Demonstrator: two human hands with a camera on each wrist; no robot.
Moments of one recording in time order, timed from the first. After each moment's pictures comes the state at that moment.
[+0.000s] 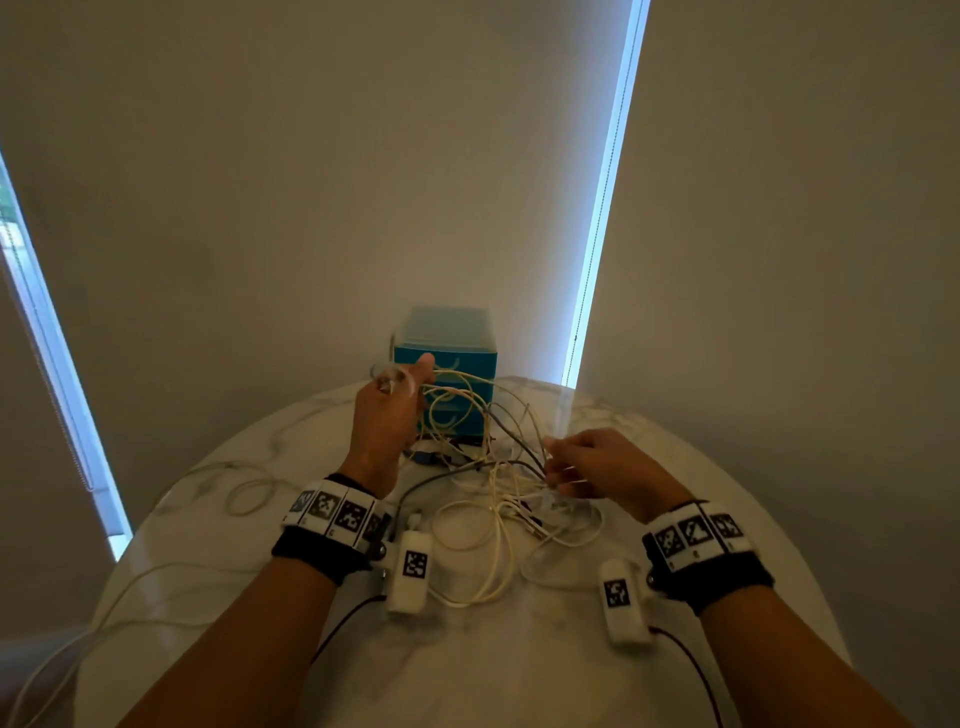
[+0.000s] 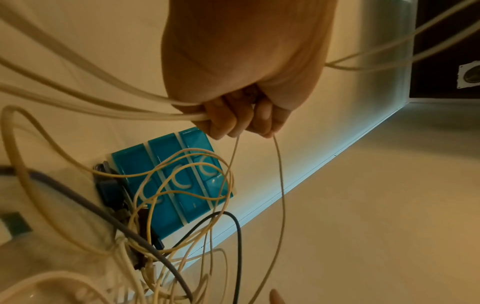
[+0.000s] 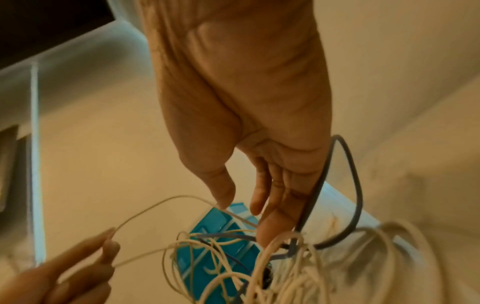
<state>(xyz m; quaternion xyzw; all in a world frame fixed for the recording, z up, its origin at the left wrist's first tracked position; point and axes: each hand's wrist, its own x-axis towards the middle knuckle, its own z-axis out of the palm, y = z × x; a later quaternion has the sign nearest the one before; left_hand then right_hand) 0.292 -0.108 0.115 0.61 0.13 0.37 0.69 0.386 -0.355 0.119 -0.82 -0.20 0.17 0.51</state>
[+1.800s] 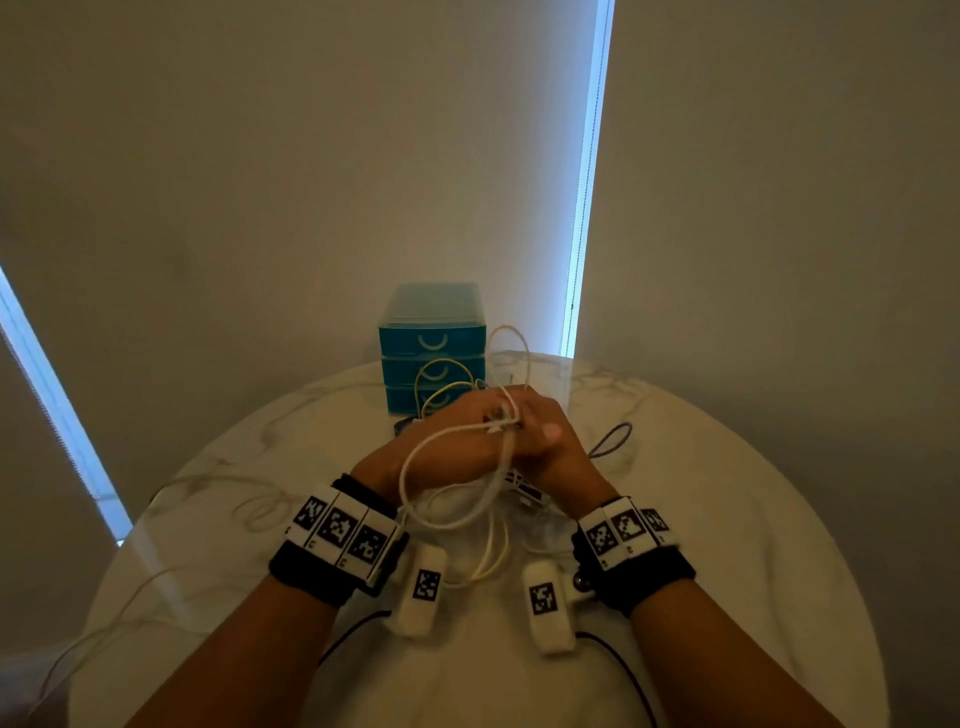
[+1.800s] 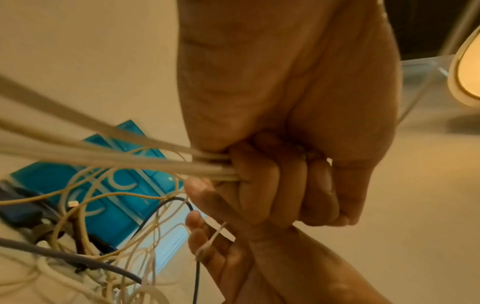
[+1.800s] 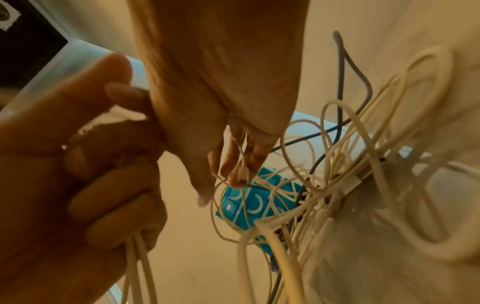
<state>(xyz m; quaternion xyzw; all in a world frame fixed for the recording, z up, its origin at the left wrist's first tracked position) 0.264 -0.181 0.137 0.84 -0.16 0.06 0.51 0.365 -0.299 0.080 -0.70 -0.37 0.00 0.61</state>
